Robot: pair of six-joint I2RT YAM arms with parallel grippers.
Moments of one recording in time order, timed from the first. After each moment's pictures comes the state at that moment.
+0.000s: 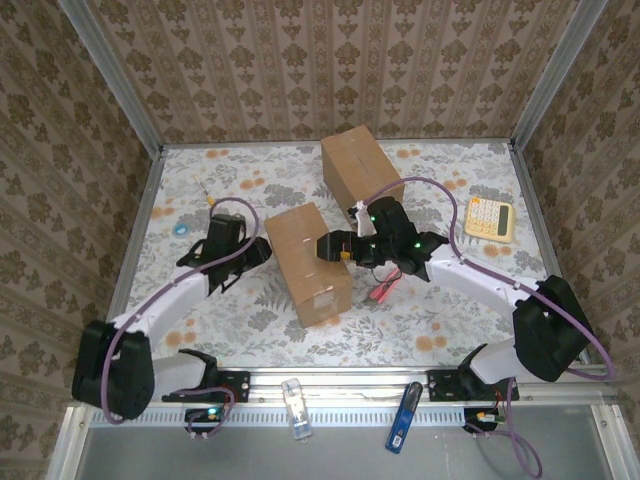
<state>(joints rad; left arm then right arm) -0.37 1.18 0.66 -0.32 0.12 -0.67 0.62 1.43 0.94 -0.17 -0.47 0.75</state>
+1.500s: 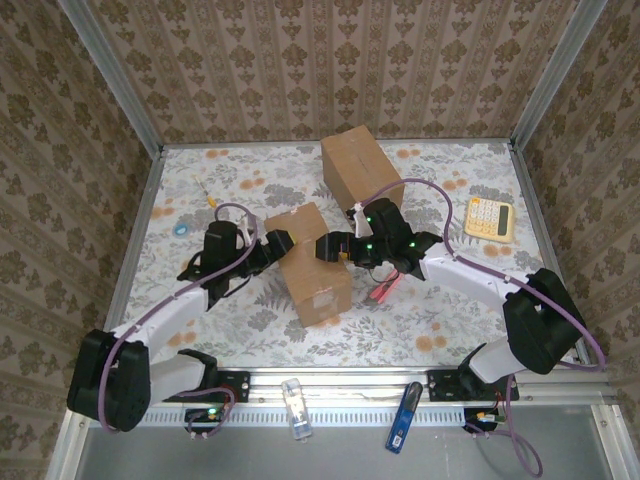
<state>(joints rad) -0.39 1.15 0.52 0.06 0.47 -0.87 0.62 1.47 0.94 -0.15 -0.44 0.74</state>
